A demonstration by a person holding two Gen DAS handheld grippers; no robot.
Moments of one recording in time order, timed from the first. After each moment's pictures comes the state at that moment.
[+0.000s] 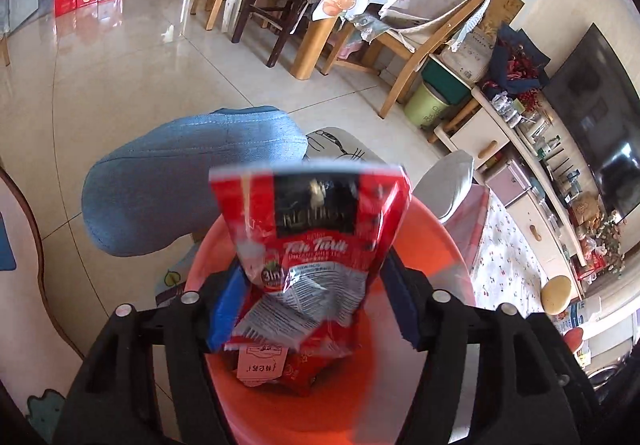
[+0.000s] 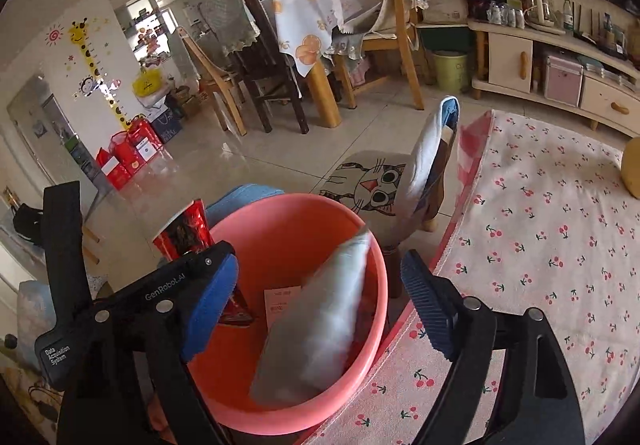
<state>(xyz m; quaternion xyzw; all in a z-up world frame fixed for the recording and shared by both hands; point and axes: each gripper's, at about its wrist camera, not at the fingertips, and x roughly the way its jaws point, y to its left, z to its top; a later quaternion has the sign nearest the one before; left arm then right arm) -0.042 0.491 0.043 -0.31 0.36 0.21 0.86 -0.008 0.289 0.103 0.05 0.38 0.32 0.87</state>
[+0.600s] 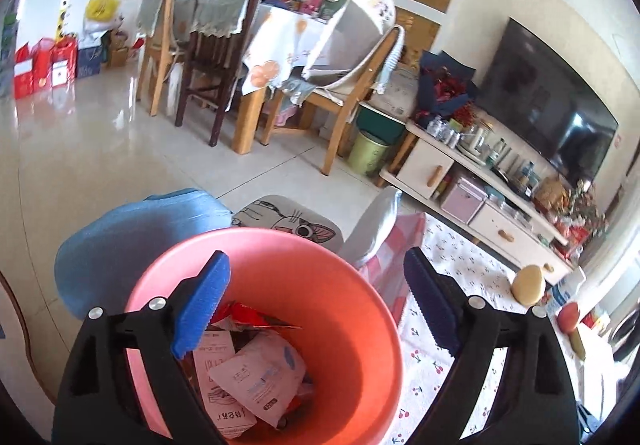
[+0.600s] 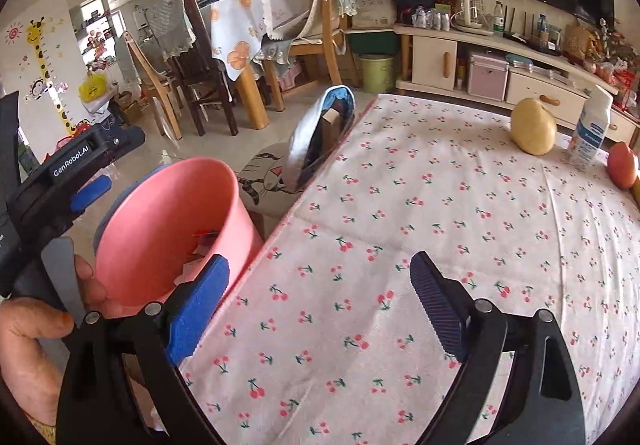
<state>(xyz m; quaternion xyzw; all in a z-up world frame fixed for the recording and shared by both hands) -0.044 0.423 0.080 -0.21 0.24 0.14 0.94 -0.056 0.175 0.083 0.01 0.37 0.21 0.90</state>
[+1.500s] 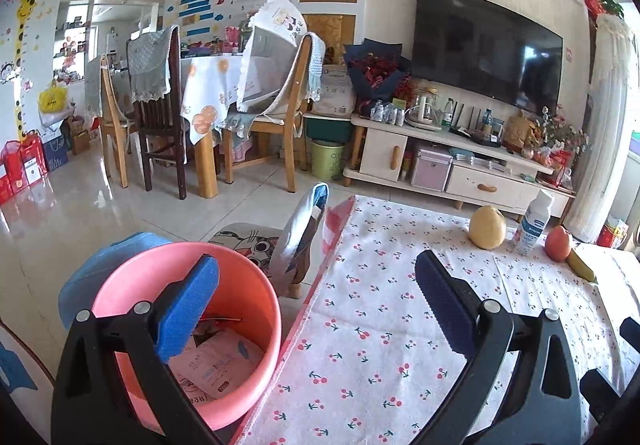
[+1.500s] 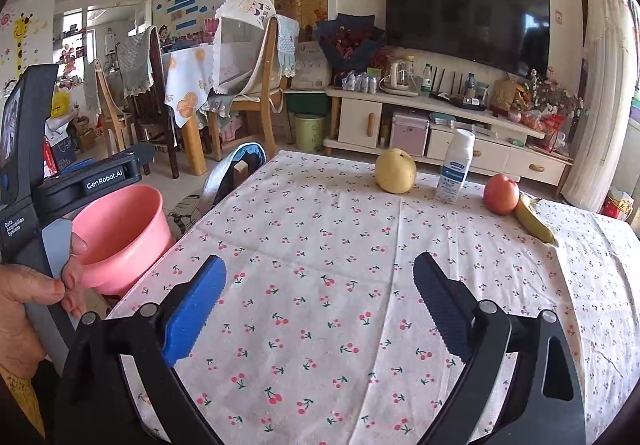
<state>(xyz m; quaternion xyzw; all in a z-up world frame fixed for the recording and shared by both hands) -0.065 0.272 0.114 -0.05 0.22 0.09 0.97 -0.134 0.051 0.119 -0.03 0.26 0.11 0.96</state>
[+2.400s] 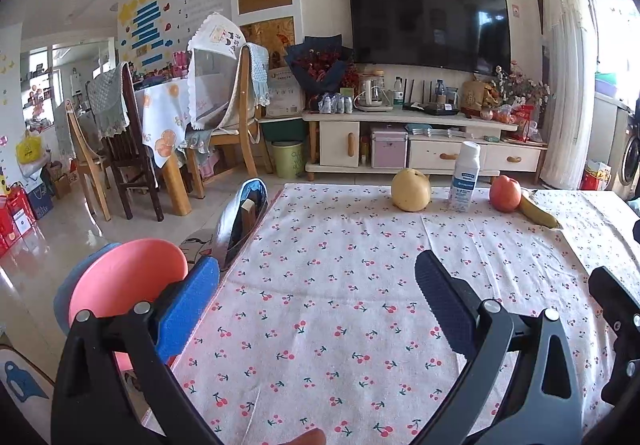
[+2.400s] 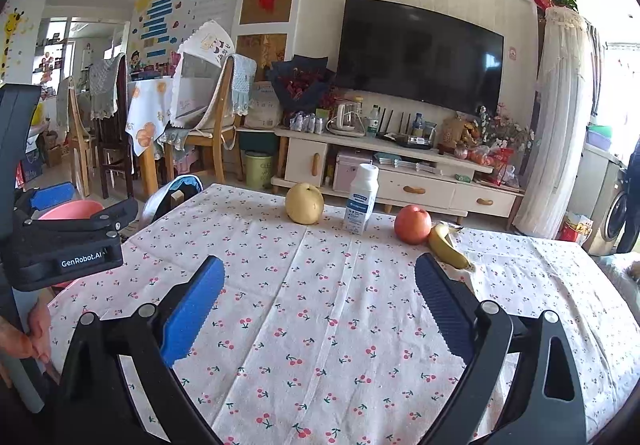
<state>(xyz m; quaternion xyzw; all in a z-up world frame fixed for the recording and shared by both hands) -0.103 0.132 0.115 0.03 0.22 0.04 0.97 -0.177 -0.051 0.128 -0.05 0.18 0.04 0.98</state>
